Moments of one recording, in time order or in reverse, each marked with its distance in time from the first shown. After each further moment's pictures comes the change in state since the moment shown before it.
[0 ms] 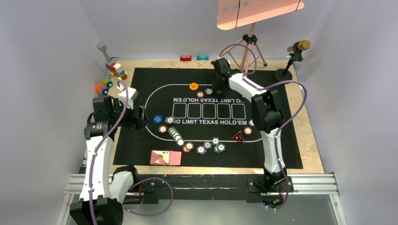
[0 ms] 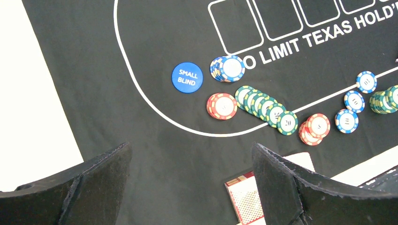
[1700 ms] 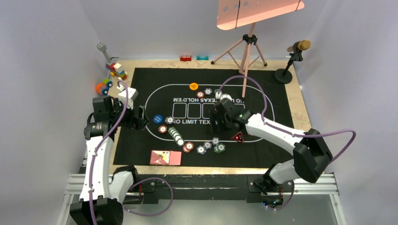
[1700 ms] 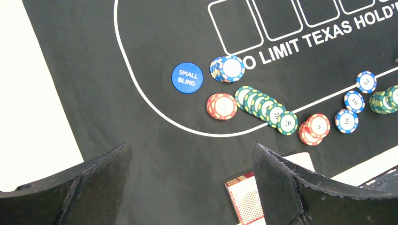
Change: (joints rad) left arm 0.000 -0.002 0.000 0.000 0.000 0.000; right arm 0.284 -0.758 -0.765 0.037 -0.029 0.098
